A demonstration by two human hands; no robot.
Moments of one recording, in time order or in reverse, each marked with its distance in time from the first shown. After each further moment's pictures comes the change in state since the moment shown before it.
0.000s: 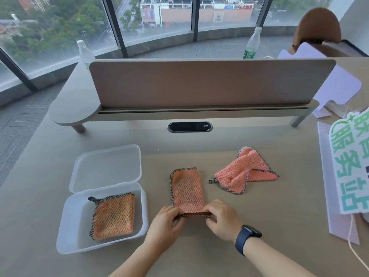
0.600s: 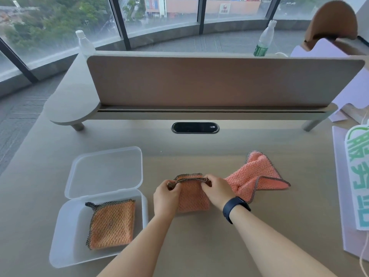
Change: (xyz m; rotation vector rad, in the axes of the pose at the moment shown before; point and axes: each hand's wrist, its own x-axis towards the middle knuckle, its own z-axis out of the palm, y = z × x) left_hand 0.095 0.013 -0.019 -0.442 0.304 -0.629; right_hand 0.112 -0.007 -0.020 0.194 -0.045 0.430
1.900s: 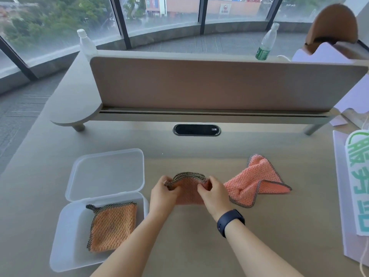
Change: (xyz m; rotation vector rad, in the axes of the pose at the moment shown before) left_hand 0.005 0.016 -0.021 0.060 -0.061 0.078; right_hand -0.019 -0.032 0.013 0.254 0.257 0.059
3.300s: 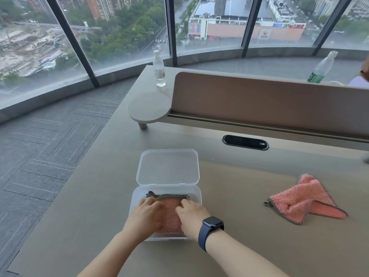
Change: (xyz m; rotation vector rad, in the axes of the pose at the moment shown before) left_hand -0.038 -0.120 -0.199 0.842 -0.144 0.228; right_hand -0.097 -0.101 0.143 -0.919 -0.624 -0.735
